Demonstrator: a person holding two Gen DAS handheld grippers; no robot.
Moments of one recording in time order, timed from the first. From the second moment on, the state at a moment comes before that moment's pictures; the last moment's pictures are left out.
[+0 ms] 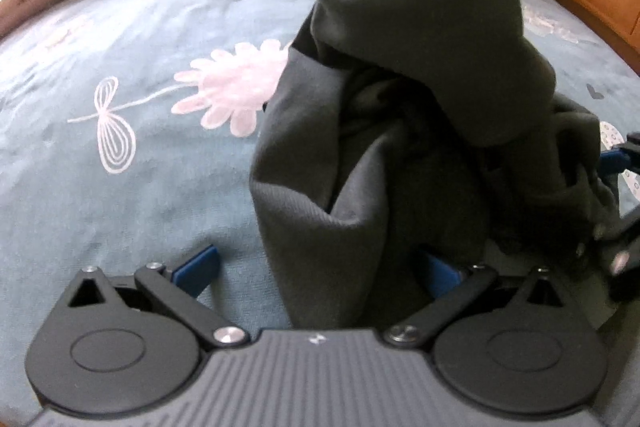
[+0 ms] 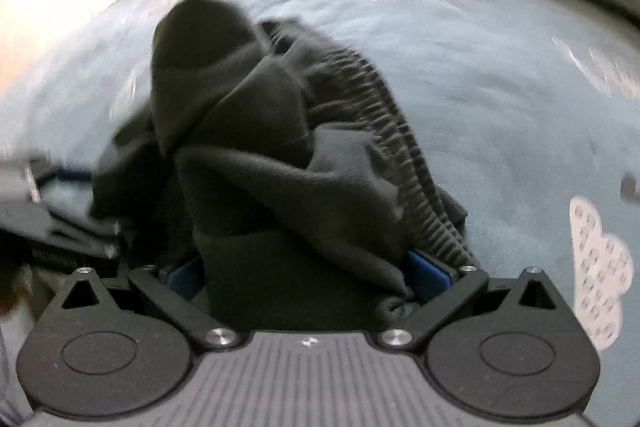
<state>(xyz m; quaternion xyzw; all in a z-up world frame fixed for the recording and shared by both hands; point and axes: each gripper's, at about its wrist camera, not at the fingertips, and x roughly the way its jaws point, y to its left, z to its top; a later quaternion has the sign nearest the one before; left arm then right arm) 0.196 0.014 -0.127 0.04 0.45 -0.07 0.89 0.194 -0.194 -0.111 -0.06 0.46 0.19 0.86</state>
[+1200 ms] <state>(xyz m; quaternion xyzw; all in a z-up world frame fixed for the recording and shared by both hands) 0.173 -0.017 -0.072 0.03 0.42 -0.07 0.90 0.280 -0.242 -0.071 -0.04 0.45 0.32 0.83</state>
